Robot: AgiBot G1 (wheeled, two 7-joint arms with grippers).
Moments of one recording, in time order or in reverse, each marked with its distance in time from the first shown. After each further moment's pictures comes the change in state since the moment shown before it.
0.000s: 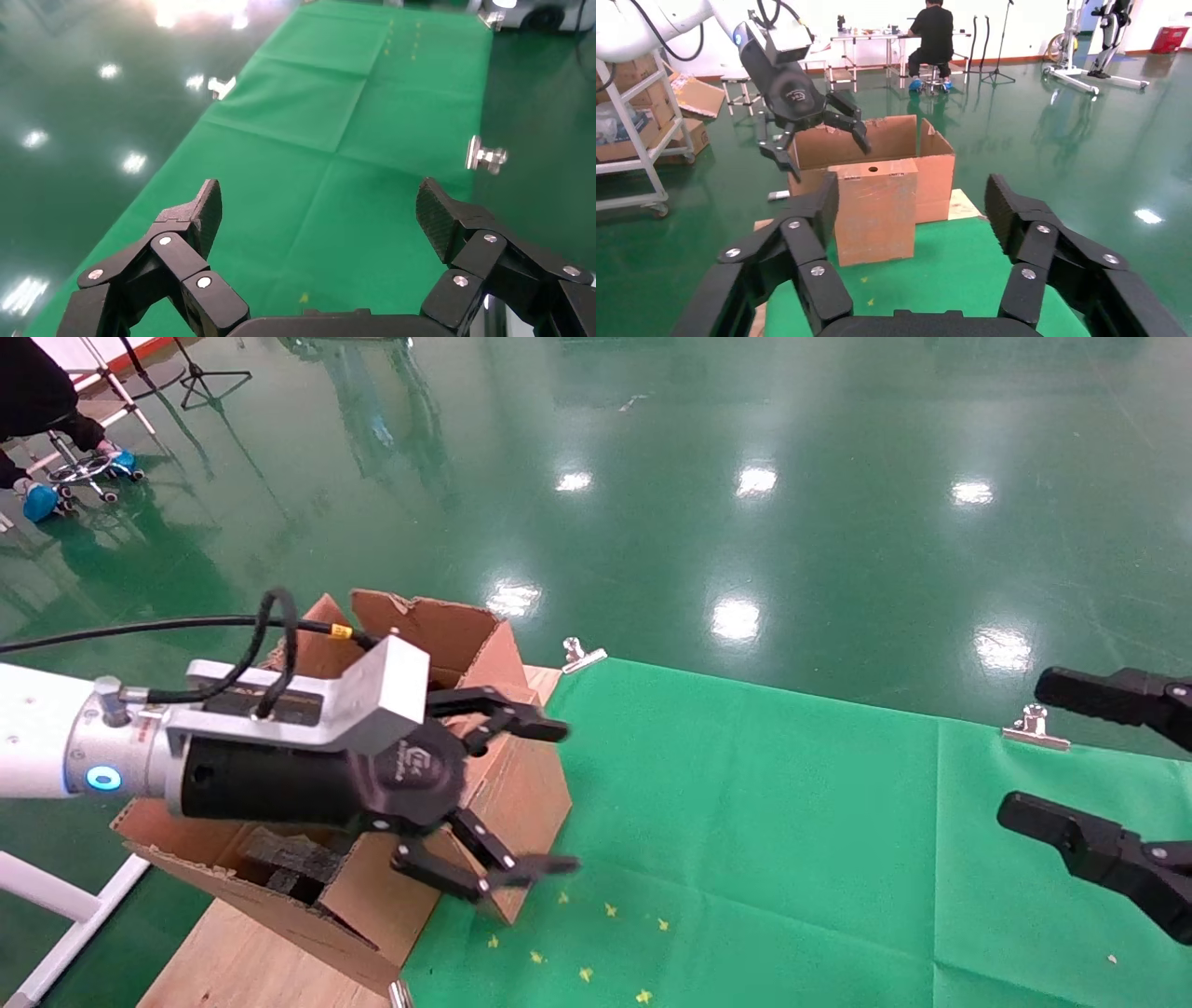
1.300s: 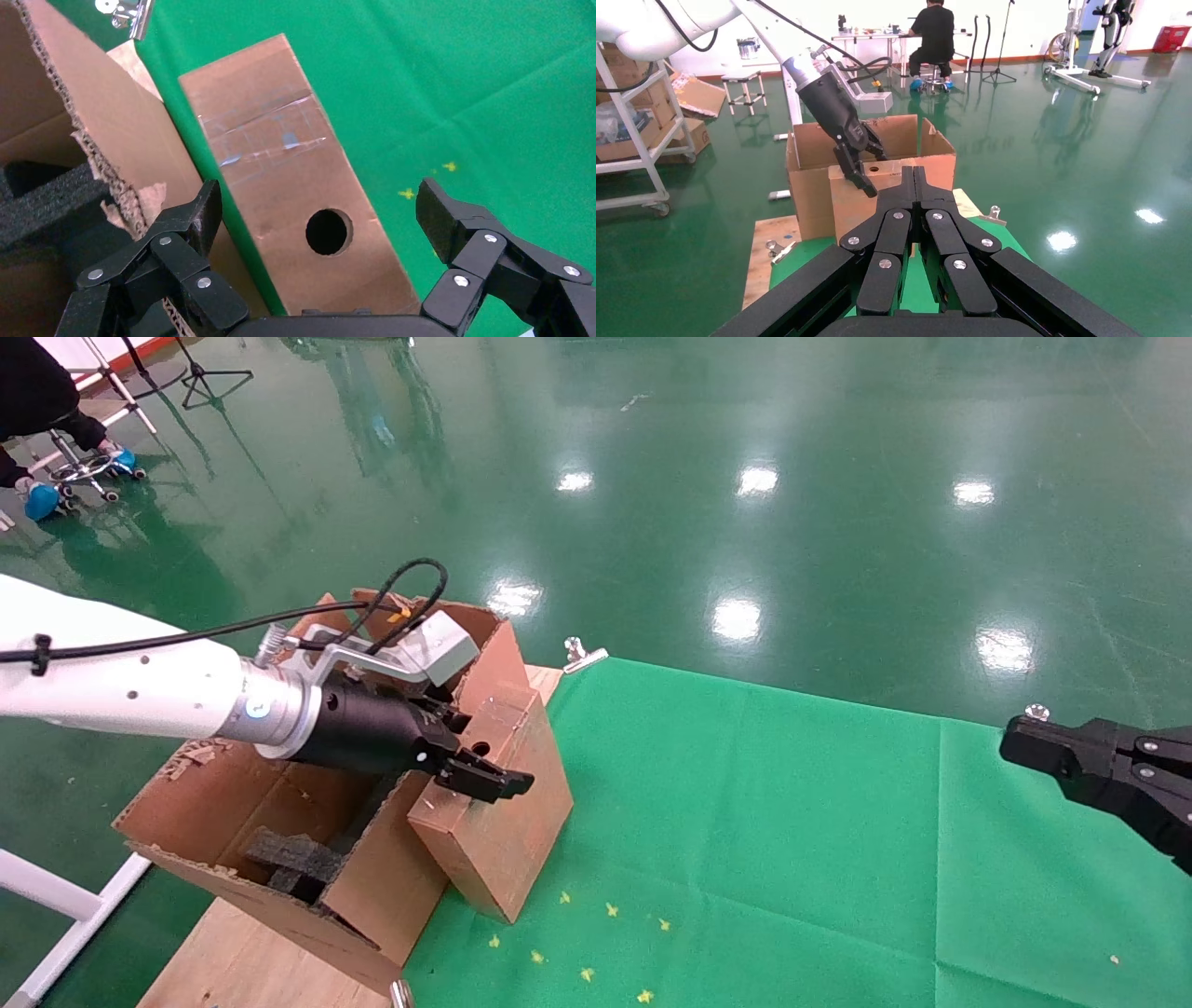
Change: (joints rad) left arm -0.235 0.141 0.250 -0.041 0.689 -0.049 -0.839; right arm 0.000 0.000 0.000 0.000 0.000 0.000 0.000
